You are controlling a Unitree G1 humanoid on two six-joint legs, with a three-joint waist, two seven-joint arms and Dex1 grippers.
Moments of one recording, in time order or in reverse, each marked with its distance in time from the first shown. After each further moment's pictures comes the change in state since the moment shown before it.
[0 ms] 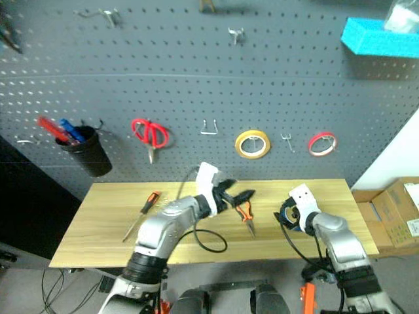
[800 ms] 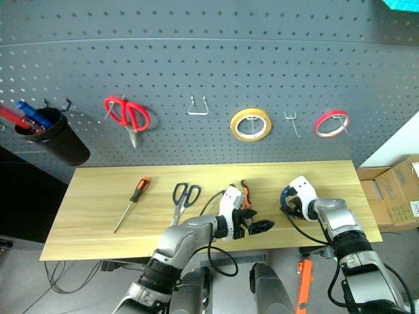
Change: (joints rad) left arm 0.028 -0.027 -0.102 0.061 0.014 0.058 -0.018; right arm -0.243 -0.014 0.066 0.393 -0.063 -0.075 0.160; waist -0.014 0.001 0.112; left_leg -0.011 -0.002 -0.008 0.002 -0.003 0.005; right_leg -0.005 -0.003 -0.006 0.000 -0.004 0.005
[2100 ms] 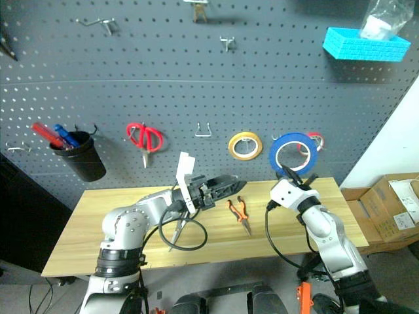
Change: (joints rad) left arm -0.080 0.173 0.340 -0.196 -0.452 0.189 -0.076; right arm 0.303 0.022 0.021 -0.537 -0.395 -0.639 -0.523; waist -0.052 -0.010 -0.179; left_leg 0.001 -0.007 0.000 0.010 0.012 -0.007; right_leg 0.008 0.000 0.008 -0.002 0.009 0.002
